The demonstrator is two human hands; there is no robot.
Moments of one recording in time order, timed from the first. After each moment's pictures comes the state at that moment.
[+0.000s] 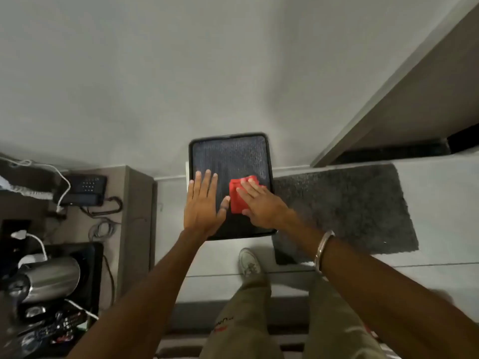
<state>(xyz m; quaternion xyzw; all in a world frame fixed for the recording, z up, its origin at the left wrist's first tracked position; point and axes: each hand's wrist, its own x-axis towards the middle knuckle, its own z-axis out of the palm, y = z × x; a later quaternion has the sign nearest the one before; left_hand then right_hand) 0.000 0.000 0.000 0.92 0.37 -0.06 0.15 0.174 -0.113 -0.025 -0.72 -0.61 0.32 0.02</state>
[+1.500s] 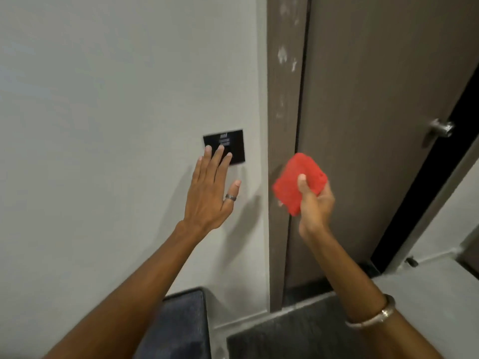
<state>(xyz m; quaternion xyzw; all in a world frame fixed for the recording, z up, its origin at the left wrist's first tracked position) 0.337 -0.062 0.382 0.93 0.11 0.35 0.02 0.463 -0.241 0.351 -0.50 -0.04 0.04 0.86</state>
